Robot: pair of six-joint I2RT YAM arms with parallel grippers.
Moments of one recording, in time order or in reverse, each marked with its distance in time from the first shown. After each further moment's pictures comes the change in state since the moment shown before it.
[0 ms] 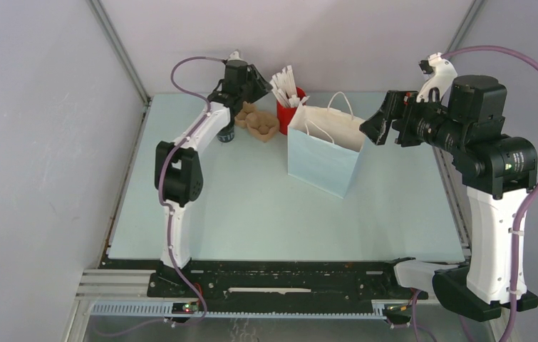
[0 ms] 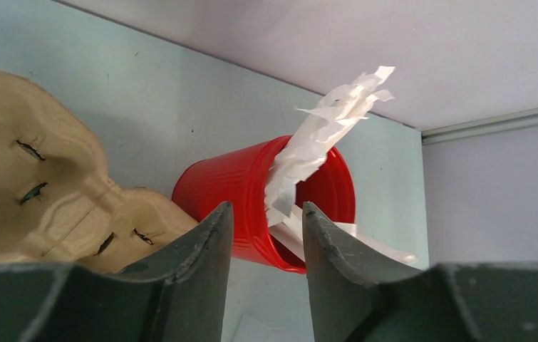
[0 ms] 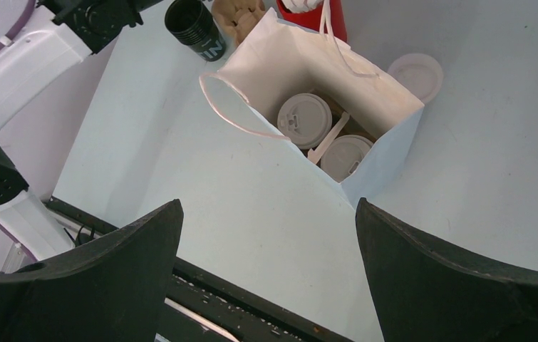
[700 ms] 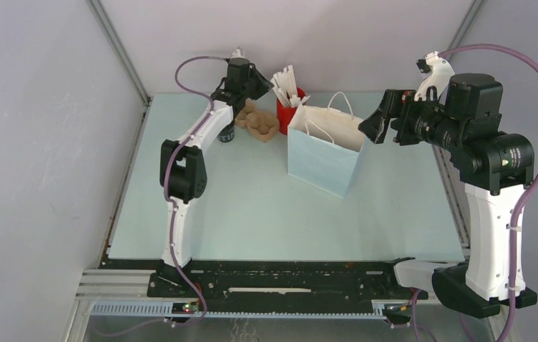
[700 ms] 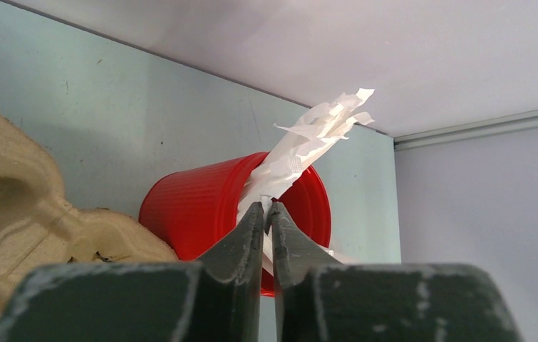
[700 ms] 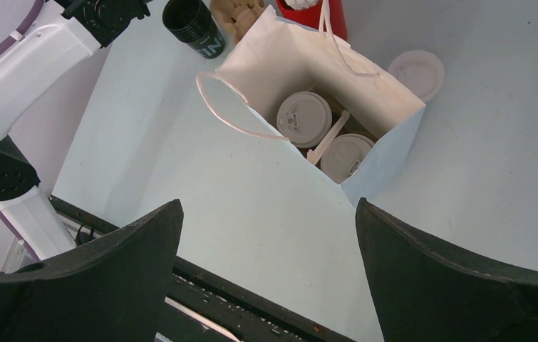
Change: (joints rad) left arm -0.003 0.092 0.098 0.023 0.043 -0.068; right arm 0.000 0.014 0.000 0.000 -0.001 0.000
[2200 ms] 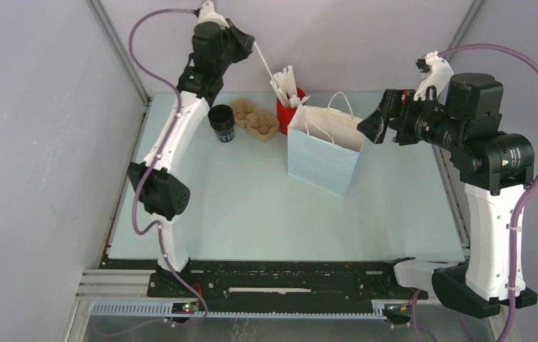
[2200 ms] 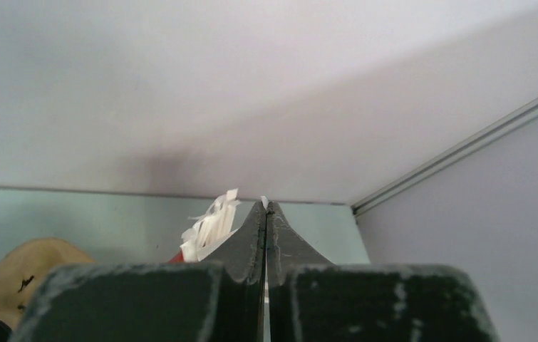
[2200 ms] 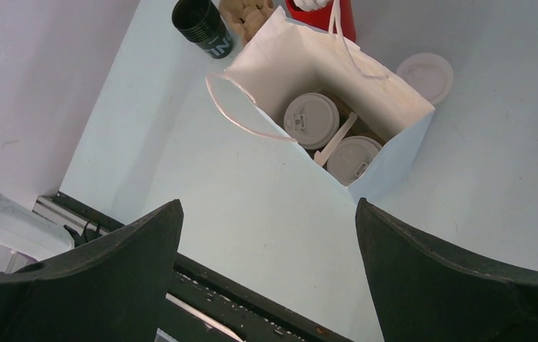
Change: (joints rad) left arm 0.005 -0.258 0.110 -0.056 -0.098 0.221; right arm 0.000 0.000 0.000 0.005 -0.022 0.002
